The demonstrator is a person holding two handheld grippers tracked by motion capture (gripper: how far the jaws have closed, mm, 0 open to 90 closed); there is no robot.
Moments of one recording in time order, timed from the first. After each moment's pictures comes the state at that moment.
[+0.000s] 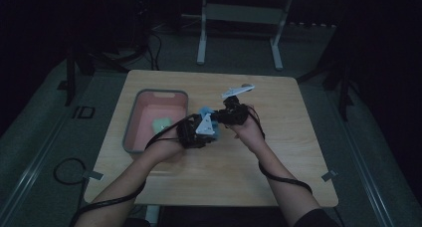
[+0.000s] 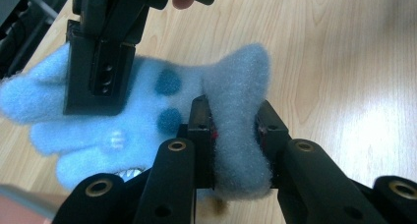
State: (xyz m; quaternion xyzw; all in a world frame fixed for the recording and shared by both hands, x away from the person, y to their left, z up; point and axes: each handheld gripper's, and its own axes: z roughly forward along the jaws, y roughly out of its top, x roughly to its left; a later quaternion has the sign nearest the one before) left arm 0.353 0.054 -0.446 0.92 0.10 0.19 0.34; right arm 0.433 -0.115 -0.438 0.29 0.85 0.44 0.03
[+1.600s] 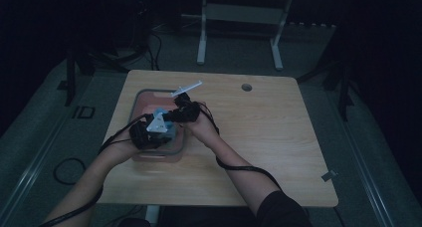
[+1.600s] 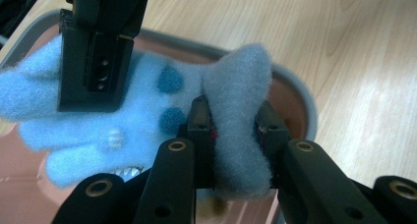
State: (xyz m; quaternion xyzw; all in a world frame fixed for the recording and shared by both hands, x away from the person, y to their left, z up) left arm 0.345 0.173 -0.458 0.92 0.18 0.19 0.29; right arm 0.443 0.018 -0.456 0.25 0.86 0.44 -0.03
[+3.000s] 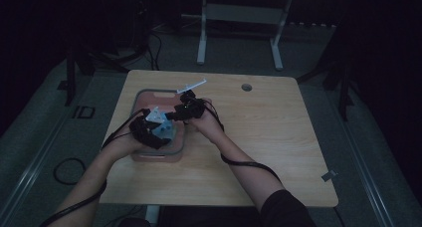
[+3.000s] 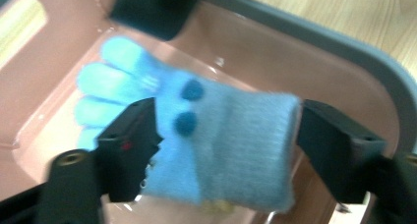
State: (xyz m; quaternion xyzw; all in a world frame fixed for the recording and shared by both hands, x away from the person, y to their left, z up) left arm 0.378 0.185 -0.483 0.90 0.27 0.15 0.31; right arm 0.465 0.002 -0.466 0.27 0.86 0.42 0.00
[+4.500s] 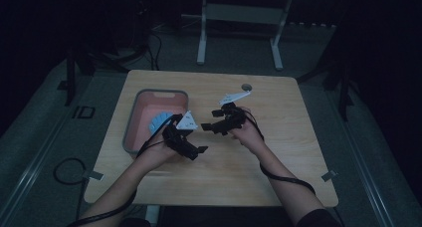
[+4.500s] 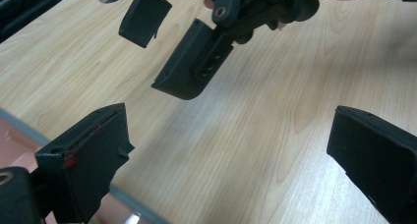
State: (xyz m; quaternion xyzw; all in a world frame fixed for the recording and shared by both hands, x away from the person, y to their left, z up) left arm 0.348 0.085 -0.463 0.88 0.22 0.15 0.41; right arm 0.444 -0.119 -0.474 0.25 0.86 0.44 0.03
